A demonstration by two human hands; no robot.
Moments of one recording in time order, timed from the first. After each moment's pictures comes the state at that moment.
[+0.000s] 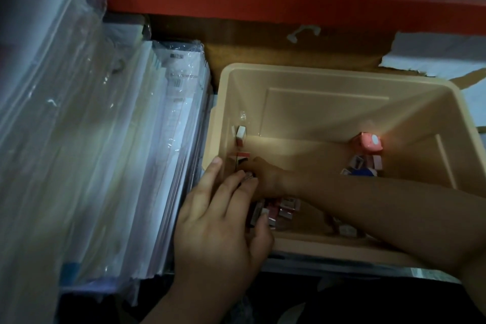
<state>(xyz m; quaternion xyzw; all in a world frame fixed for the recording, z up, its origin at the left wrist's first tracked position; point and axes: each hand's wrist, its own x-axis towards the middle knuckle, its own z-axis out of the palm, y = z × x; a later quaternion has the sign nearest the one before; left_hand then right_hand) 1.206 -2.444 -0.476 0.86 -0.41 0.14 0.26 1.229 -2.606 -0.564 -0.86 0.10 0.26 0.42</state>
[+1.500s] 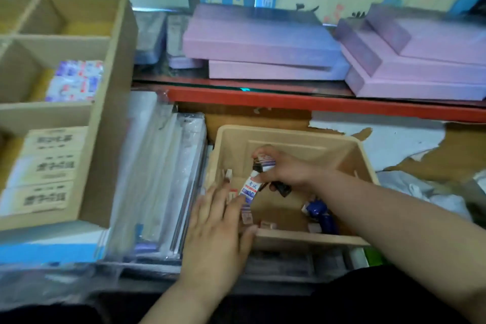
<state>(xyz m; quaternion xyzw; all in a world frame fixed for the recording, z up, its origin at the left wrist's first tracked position) 1.180 -2.429 -0.425 0.86 -0.43 0.11 0.26 1.175 -2.624 -0.393 -0.79 0.21 0.11 0.56</state>
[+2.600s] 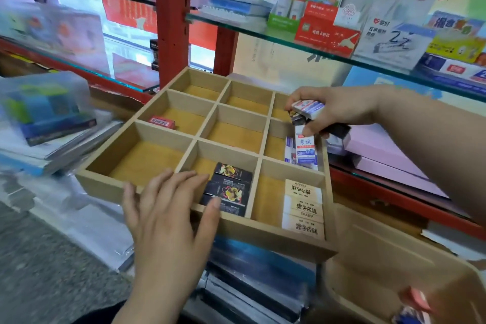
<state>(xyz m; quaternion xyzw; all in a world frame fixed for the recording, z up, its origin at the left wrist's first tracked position) 1.263 -2.211 -0.313 0.87 -0.15 0.30 0.36 1.324 -2.447 -0.152 -0.95 -0.01 0.16 0.27</state>
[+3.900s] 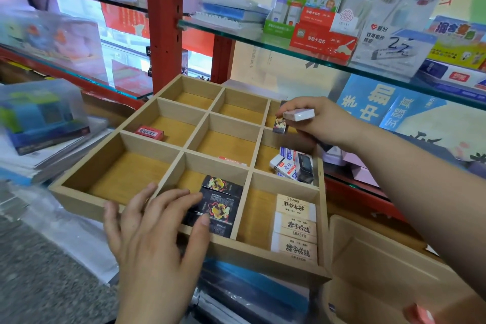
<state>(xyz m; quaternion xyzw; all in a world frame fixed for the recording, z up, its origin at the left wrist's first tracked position) 1.264 -2.223 -0.312 0.86 -0.11 0.34 0.37 1.340 -2.451 -0.187 -0.94 -0.05 -0.09 0.32</state>
